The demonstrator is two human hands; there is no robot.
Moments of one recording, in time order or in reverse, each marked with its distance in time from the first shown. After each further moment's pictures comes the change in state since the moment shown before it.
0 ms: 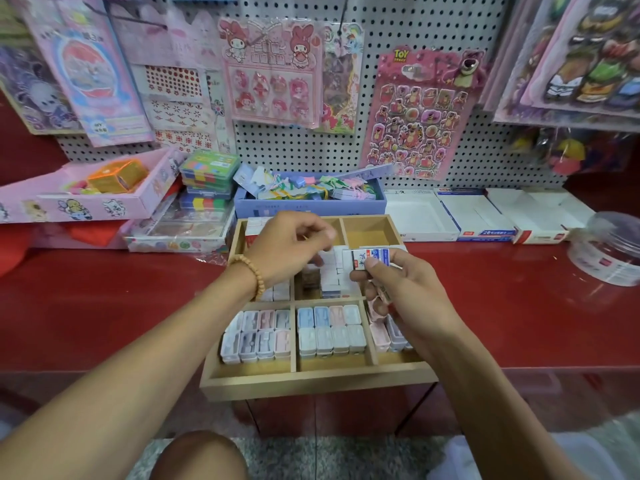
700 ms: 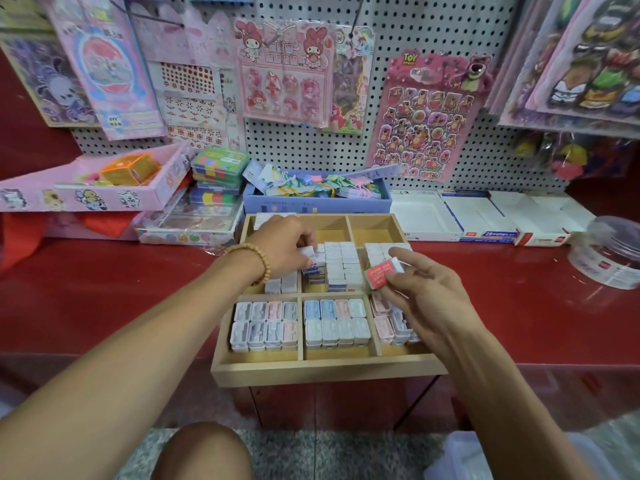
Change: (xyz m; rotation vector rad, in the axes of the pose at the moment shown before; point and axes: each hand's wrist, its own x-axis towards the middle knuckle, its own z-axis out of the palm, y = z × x) left_hand 0.011 -0.023 -0.015 0.616 -0.109 0.032; right_hand -0.007 -0.004 -0.007 0.332 0.150 0.140
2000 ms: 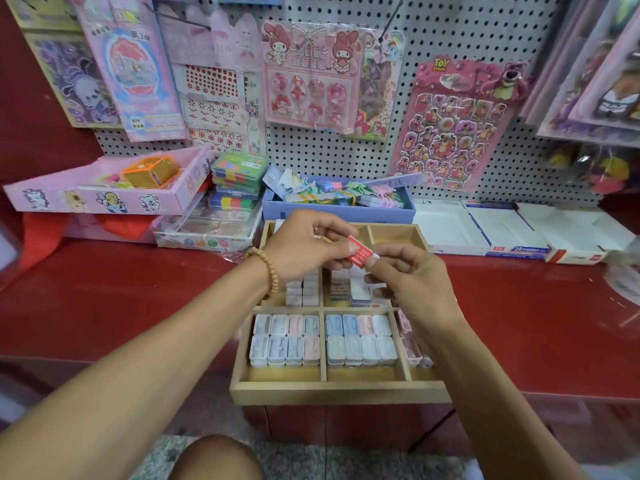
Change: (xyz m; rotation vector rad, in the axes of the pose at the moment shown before) left_hand -0.011 0.012 -0.012 -0.946 0.038 -0.055; right_hand 0.019 0.010 0.047 -0.358 -0.090 -0.250
